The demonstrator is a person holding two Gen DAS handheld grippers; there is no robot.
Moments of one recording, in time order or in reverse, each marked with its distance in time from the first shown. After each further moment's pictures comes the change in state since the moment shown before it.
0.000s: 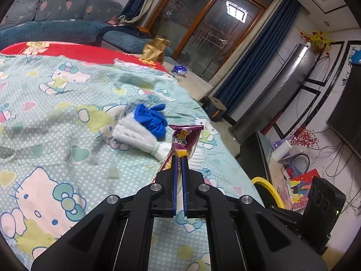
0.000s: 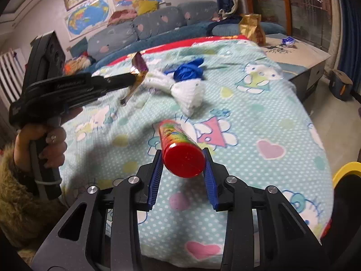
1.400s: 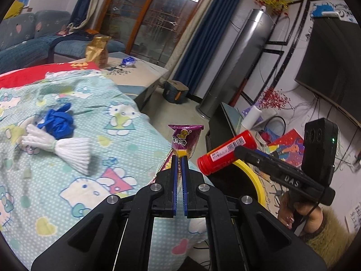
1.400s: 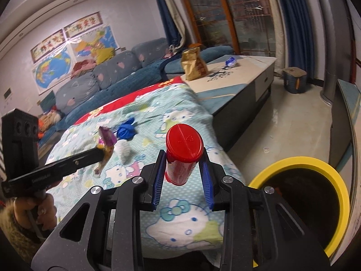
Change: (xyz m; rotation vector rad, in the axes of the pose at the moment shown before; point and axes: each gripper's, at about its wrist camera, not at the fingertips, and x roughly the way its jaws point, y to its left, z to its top) left arm 0.025 -0.140 -0.036 0.246 0.095 -0.166; right arm -0.112 -0.106 0.000 0.231 -0.253 -0.188
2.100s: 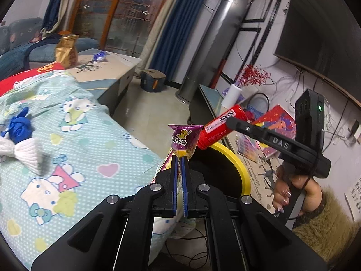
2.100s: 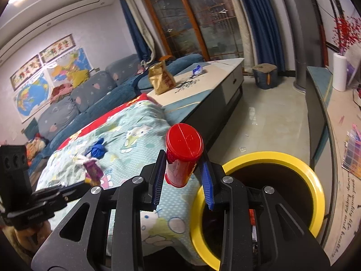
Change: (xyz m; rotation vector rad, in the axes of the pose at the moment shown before) left arm 0.041 -0.062 -0.017 0.125 0.086 -0.092; right arm -0.040 -0.067 -0.004 0.145 -0.080 -0.122
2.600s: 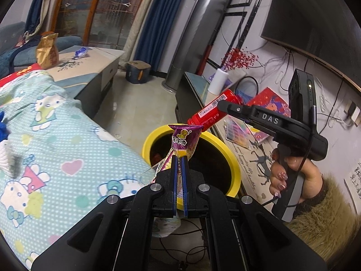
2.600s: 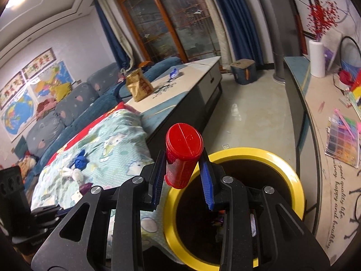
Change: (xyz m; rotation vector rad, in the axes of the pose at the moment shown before) left arm 0.041 -0.036 -0.010 0.073 0.075 -0.062; right arm -0.010 -0.047 0.000 0.111 -0.021 -0.096
